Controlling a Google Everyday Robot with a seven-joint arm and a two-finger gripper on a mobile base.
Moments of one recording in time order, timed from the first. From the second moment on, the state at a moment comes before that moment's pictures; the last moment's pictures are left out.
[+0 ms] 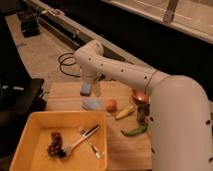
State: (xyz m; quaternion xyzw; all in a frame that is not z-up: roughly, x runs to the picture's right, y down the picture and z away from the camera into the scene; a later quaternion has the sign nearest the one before) arm -0.070 -0.012 0.812 -0.23 -0.13 -0.33 0.90
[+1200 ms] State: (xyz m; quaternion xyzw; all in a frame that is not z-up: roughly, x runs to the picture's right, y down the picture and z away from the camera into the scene) arm -0.103 -0.029 0.950 -0.23 -0.14 -0.30 0.91
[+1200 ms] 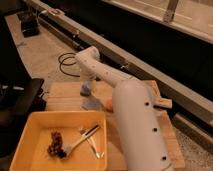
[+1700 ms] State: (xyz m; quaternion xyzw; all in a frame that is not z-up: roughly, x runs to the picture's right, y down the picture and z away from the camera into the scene) arm -0.109 -0.021 0.967 -0.23 -0.15 -0.30 0.91
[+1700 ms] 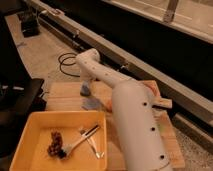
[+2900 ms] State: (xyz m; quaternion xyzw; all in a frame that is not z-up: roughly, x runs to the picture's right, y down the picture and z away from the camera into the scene) arm -0.133 0.024 0.999 -0.28 -0.22 -0.41 0.84
